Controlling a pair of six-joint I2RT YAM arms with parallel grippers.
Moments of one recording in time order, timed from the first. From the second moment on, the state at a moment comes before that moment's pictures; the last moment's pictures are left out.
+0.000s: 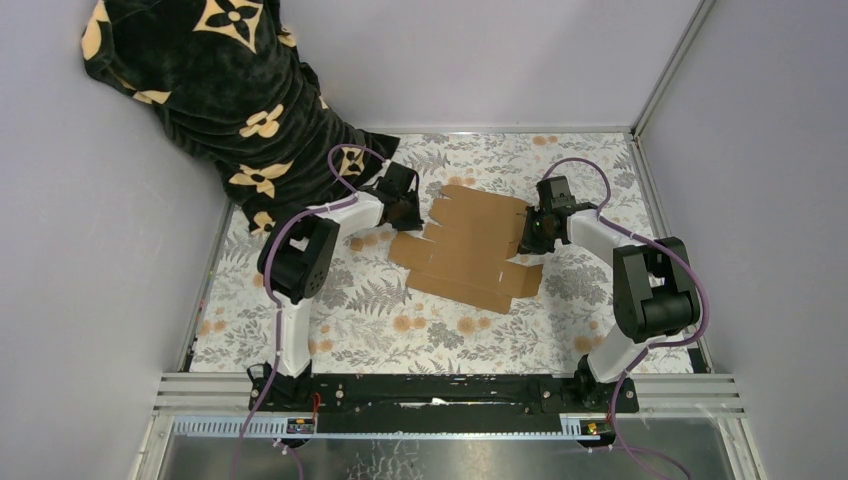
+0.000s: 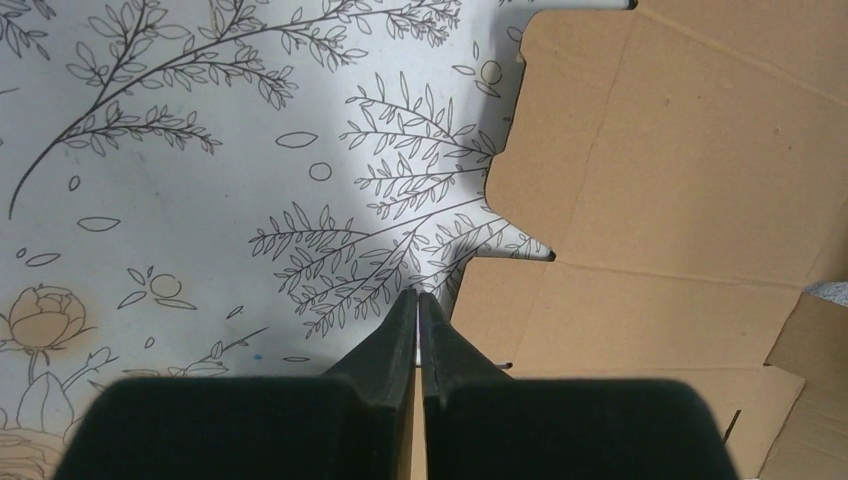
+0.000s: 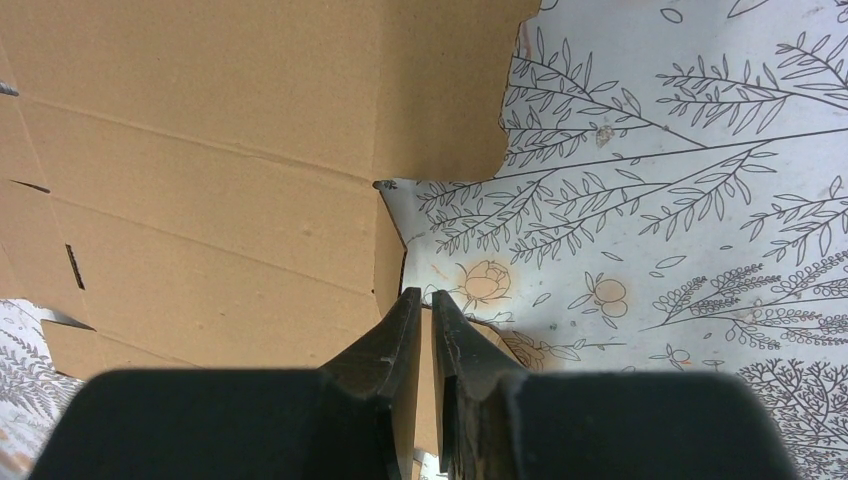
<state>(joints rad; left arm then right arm) -0.44 2.06 1.36 -0.24 0.10 -0.55 0.21 1.67 0.98 -0.41 -0.13 0.43</state>
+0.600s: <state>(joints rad) -0.44 2.06 1.35 -0.20 0.15 -0.55 0.21 1.67 1.01 -0.42 -0.13 0.43</state>
